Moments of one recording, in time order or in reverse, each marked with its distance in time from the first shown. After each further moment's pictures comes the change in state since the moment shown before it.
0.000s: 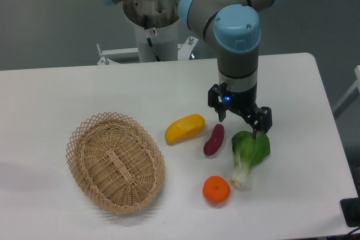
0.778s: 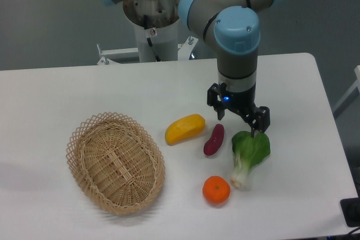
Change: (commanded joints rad) arm -0.008 0.011 -0.084 0.008 -0.005 0.044
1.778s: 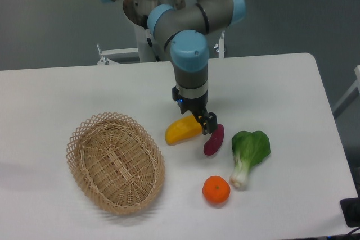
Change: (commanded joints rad) arm -0.092 0.008 -0.330 0.256 0.017 0.085
